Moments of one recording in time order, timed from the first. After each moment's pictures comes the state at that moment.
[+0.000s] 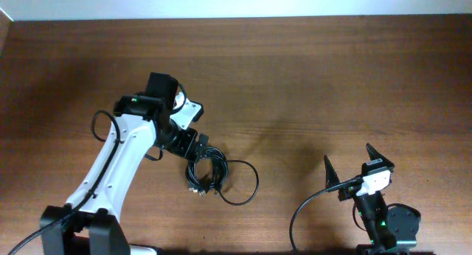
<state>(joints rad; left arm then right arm) -0.16 1.56 1.19 -1.09 0.19 0.24 -0.01 0.01 0.01 -0.05 -0.27 -0.08</state>
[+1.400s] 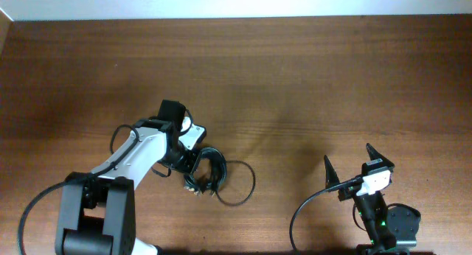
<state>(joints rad) -0.16 1.68 0.91 -0.78 0.19 0.22 -0.01 0.01 0.01 -0.05 -0.27 -0.08</state>
